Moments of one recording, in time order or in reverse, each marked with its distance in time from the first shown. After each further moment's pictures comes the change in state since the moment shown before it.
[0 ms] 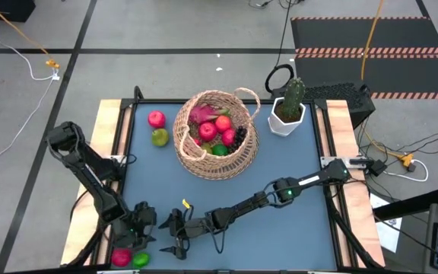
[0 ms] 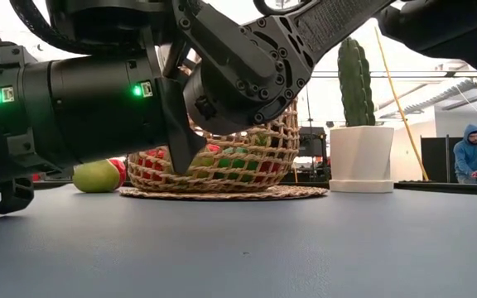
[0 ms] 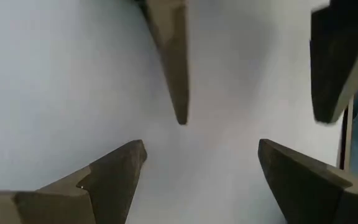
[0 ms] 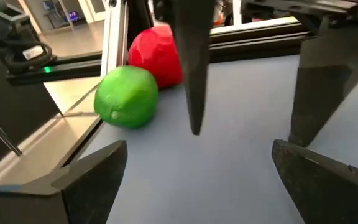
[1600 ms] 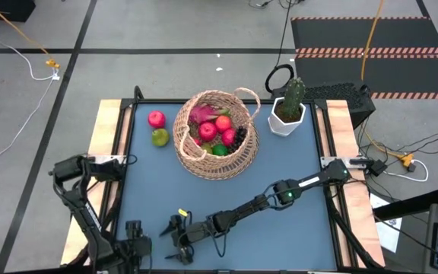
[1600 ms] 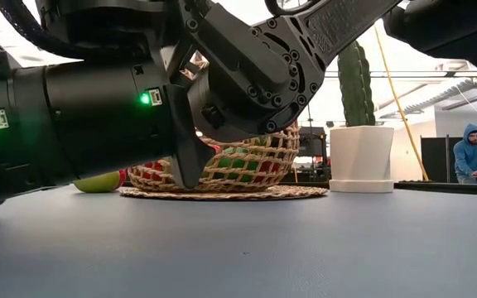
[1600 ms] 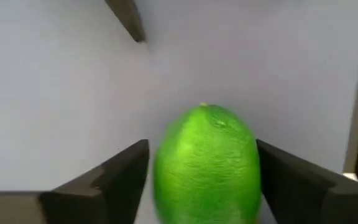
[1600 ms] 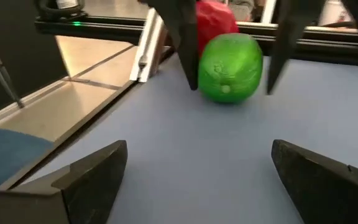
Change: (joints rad) left arm -0.155 0.415 0.598 -0.666 0.043 0.013; right arm 0.022 0.003 -0.002 0.000 -0.066 -0.219
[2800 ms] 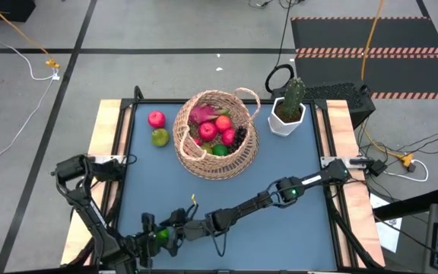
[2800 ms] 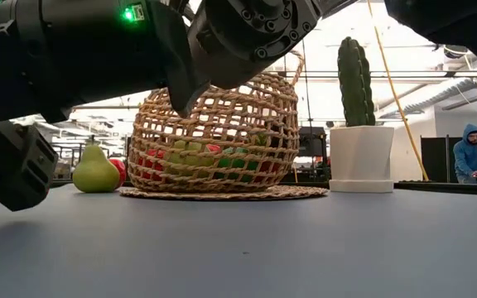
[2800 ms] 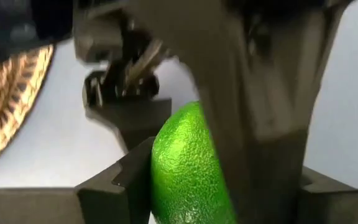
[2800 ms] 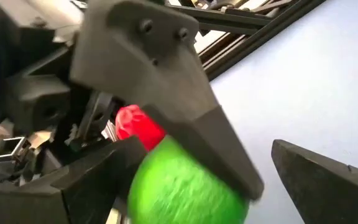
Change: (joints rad) left arm 0.066 0.001 -0.013 0.037 -0.514 0.308; right arm 0.000 -0.077 0.002 -0.068 0.250 0.727
